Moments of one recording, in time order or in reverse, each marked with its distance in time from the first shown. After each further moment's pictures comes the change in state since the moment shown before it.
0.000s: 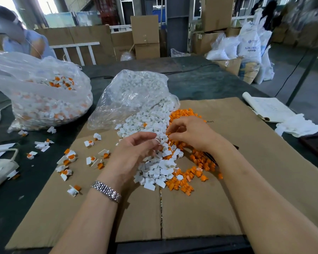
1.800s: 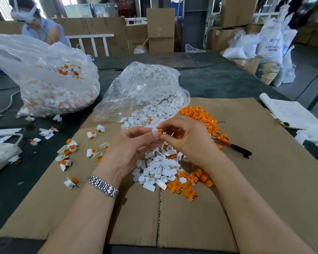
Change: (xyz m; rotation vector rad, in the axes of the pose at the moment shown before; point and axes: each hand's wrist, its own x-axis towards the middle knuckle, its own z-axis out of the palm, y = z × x) left_hand 0.006 0.000 -0.005 -0.194 0.054 0.019; right_hand -0.012 -0.013 0.030 0.122 0.209 -0.349
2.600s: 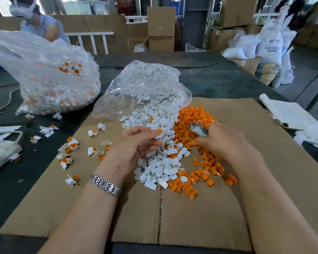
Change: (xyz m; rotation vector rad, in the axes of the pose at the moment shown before) left_hand -0.002 0.004 0.003 -0.027 0.029 -0.047; right_hand -0.001 0.020 -0.043 -0.740 -0.286 0.691
